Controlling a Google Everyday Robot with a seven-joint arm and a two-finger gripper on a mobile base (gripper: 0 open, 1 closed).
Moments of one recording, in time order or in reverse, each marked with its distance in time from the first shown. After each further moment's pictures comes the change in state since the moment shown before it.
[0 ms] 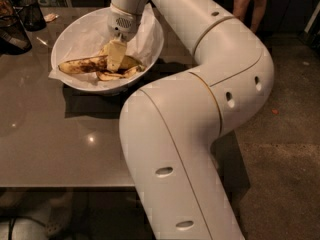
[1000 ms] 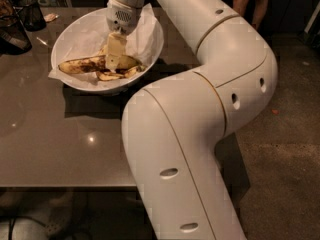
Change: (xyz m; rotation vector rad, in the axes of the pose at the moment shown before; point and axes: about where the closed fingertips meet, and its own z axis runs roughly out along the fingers) arm -0.008 0.000 -0.016 0.042 -0.012 -0.024
